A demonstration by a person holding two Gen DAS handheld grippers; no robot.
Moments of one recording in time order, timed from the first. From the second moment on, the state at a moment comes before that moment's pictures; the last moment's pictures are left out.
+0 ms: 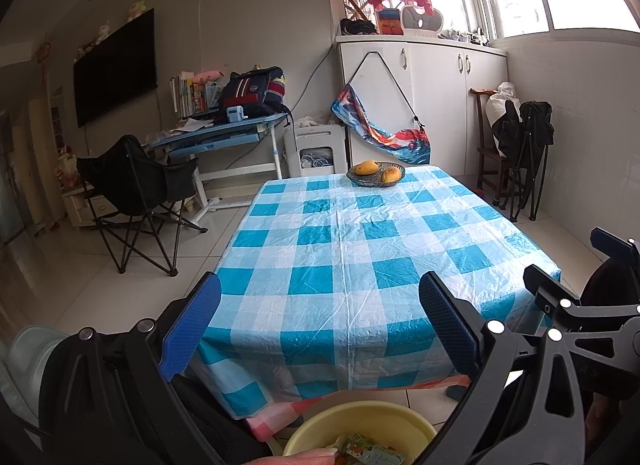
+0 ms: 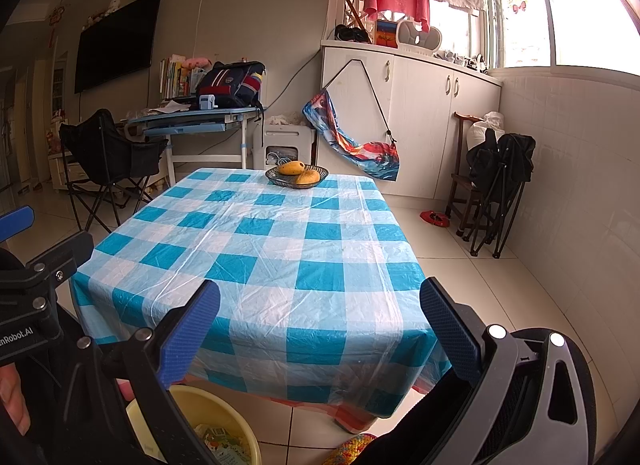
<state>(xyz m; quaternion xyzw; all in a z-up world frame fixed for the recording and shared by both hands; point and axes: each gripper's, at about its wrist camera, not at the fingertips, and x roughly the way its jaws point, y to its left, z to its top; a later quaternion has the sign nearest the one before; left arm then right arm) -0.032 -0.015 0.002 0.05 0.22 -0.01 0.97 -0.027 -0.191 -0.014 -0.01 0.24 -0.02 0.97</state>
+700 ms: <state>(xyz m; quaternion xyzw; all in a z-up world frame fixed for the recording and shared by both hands) -0.034 -0.014 0.002 0.06 0.22 -0.01 0.97 -0.027 -0.190 -0.014 -0.01 0.24 -0.02 0.97</state>
